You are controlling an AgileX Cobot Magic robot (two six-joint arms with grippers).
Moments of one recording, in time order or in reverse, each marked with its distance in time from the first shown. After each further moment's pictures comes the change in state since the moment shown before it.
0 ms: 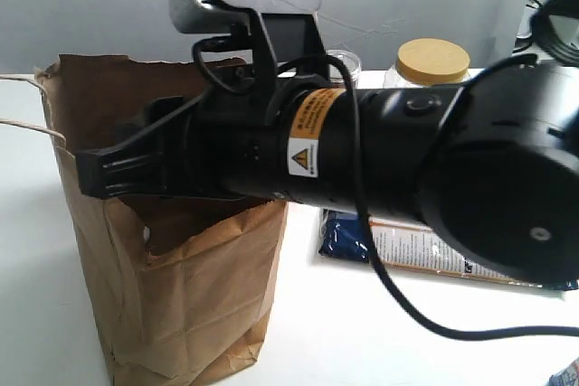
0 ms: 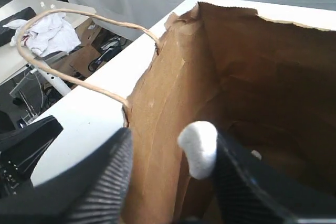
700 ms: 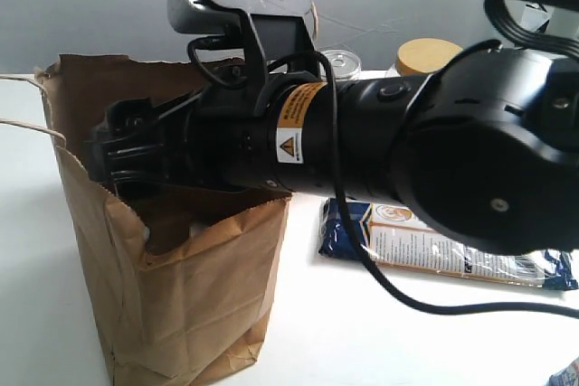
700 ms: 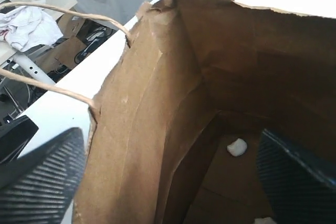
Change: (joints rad) left arm 0.000 0.000 0.000 0.000 0.000 0.000; right arm -0.025 0.039 -0.036 -0.003 0.058 0.022
